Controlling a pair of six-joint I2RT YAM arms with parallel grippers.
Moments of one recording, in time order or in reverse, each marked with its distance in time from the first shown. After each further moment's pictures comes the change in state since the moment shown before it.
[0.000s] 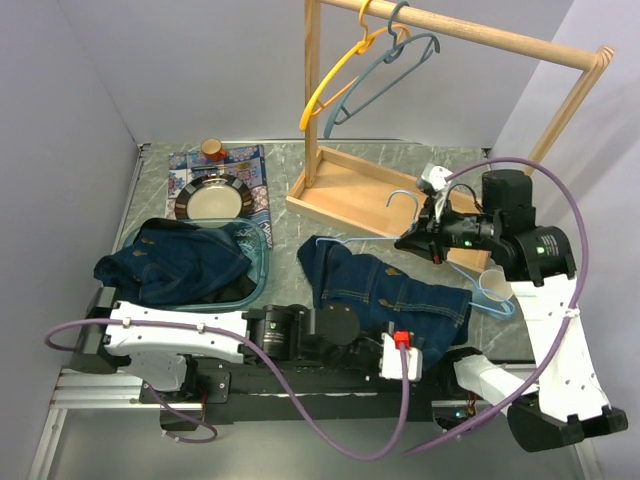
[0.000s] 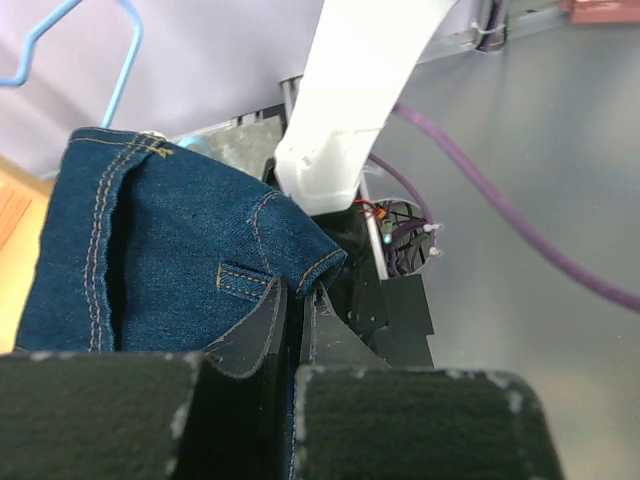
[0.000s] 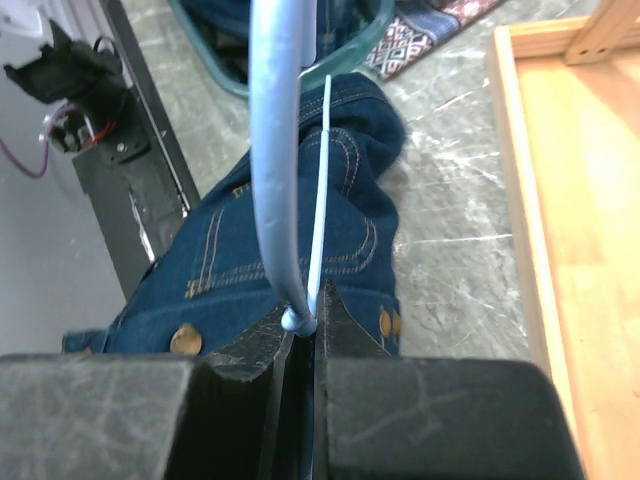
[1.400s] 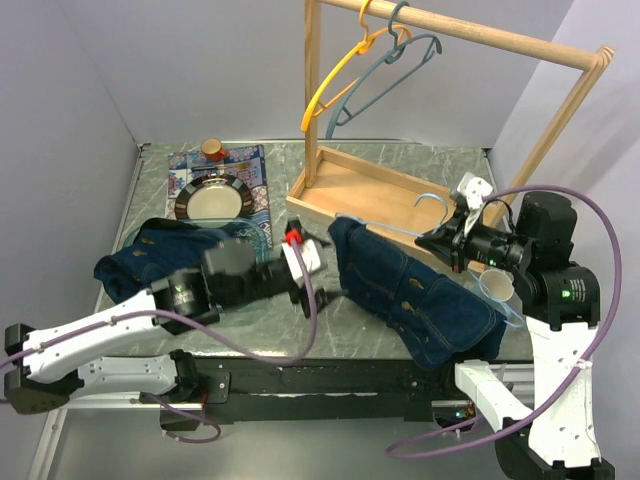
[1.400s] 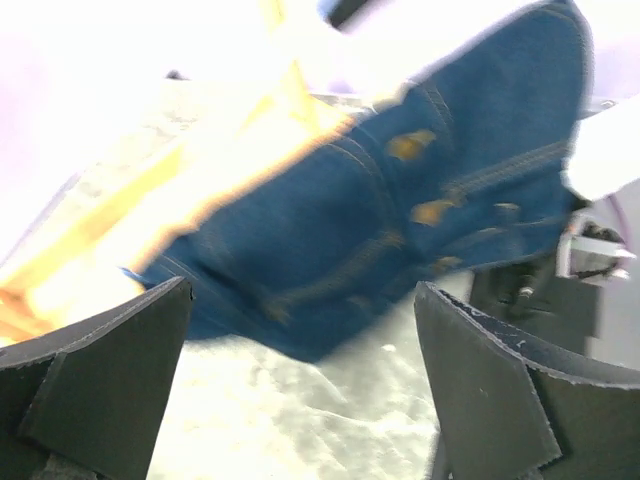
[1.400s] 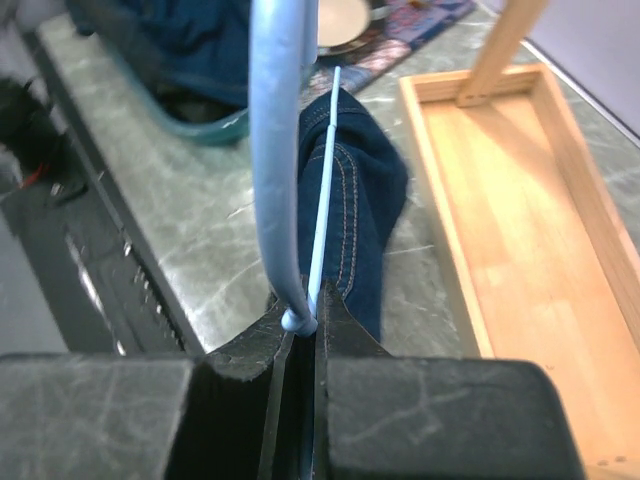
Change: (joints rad) left arm 0.379 -0.419 -0.192 -0.106 -0.060 -0.087; right arm -0.166 -0.163 -0.025 0.056 -0.026 -0.004
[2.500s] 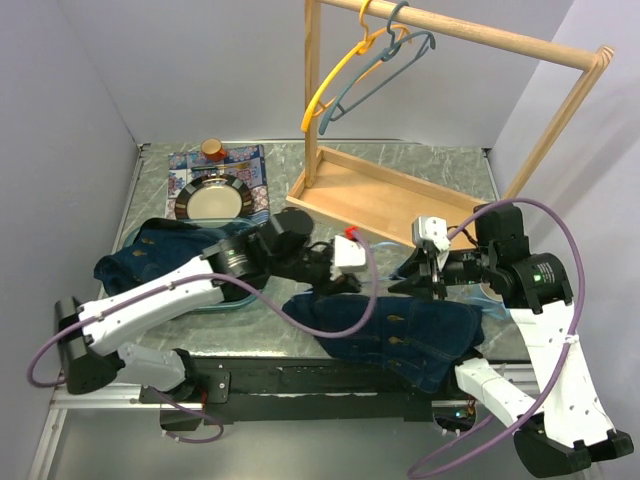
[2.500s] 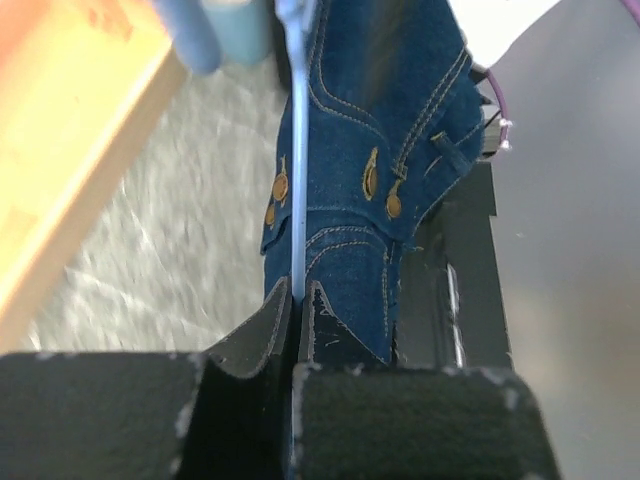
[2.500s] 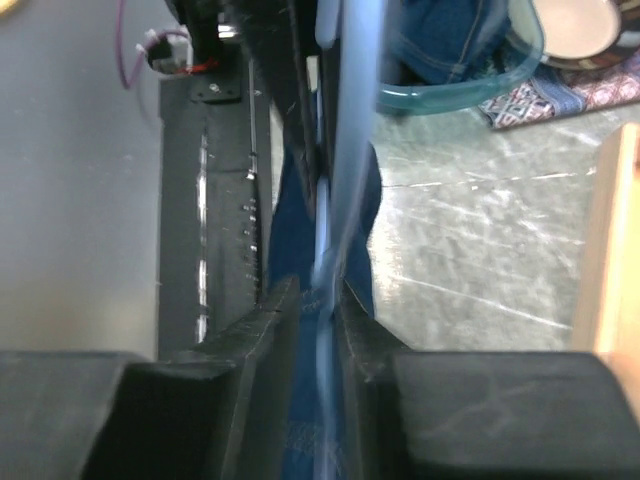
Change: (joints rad) left arm 0.163 0.318 0.213 -0.227 0.498 0.092; right arm 0.212 0.018 -0.164 -0.154 -0.229 -0.344
